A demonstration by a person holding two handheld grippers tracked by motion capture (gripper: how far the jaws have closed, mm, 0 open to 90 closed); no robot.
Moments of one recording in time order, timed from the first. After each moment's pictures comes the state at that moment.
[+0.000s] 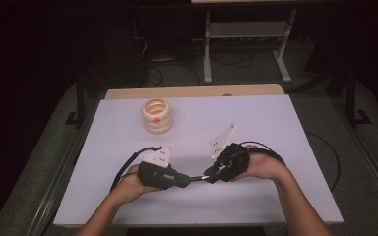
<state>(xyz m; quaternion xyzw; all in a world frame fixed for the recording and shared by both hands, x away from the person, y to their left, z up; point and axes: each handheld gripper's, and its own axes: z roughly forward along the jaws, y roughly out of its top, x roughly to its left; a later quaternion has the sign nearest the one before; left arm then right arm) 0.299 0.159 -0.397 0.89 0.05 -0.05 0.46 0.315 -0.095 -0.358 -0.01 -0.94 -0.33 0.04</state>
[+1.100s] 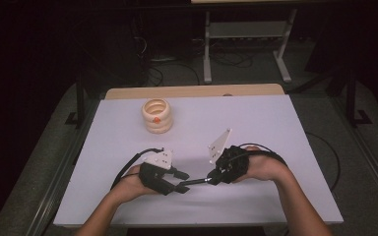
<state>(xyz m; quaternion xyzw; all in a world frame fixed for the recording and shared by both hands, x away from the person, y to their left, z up) 0.298 0.155 -0.402 0.90 0.06 -0.06 0.43 0.310 -0.092 -0.362 -0.01 -0.96 -0.28 0.03</state>
